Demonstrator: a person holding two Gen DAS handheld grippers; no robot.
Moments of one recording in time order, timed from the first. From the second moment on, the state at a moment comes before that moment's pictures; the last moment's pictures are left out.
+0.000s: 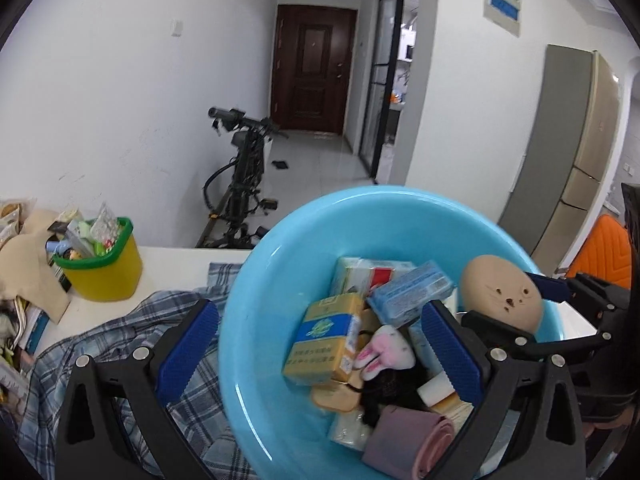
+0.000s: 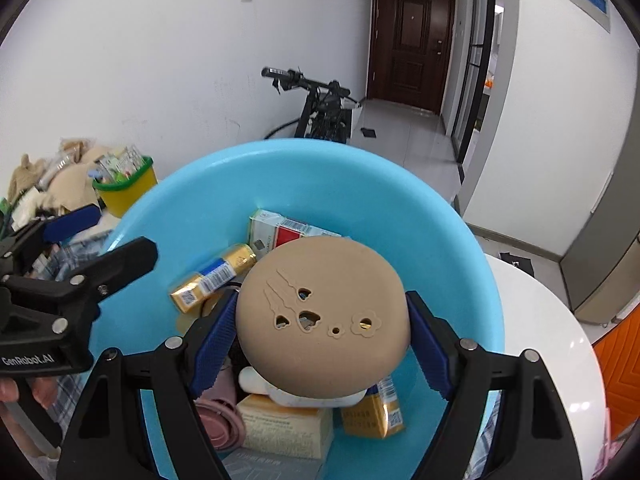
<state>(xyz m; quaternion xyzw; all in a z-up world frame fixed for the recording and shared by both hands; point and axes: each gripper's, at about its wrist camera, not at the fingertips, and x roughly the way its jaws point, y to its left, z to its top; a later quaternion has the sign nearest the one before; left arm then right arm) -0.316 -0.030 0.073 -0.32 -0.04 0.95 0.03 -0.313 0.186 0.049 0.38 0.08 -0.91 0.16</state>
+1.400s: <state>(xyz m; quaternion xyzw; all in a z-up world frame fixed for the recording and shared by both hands) -0.321 -0.038 0.069 -0.35 -0.05 0.94 0.01 -0.291 0.103 0.028 0.43 0.19 -0.84 0.28</state>
